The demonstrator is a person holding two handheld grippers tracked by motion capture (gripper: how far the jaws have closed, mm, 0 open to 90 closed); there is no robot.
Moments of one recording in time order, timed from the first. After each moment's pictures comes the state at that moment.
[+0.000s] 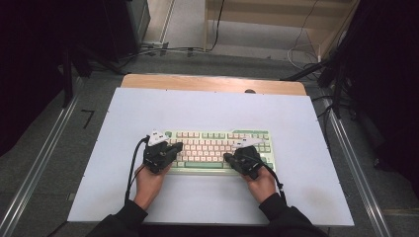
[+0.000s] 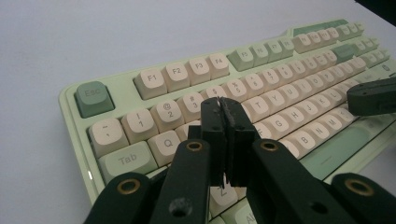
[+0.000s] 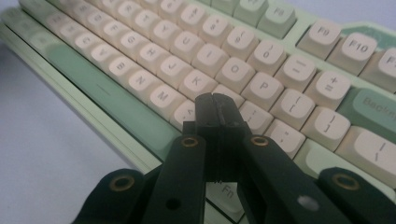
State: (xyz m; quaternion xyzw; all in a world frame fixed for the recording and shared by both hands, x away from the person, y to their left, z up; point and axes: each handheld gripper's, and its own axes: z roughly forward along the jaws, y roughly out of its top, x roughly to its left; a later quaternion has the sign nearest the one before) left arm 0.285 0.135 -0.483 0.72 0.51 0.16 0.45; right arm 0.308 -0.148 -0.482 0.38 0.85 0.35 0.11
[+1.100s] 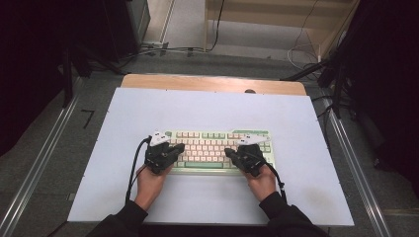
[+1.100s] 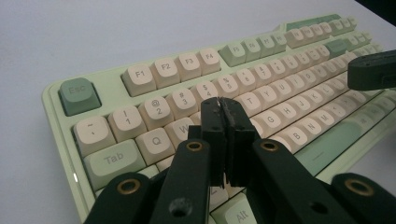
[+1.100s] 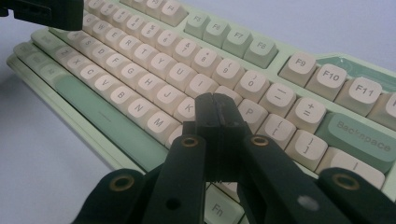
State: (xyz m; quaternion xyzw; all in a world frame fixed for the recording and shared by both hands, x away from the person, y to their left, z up) left arm 0.285 0.131 -0.484 0.73 0.50 0.15 0.45; right arm 0.310 -0.152 -0.473 0.39 0.83 0.38 0.12
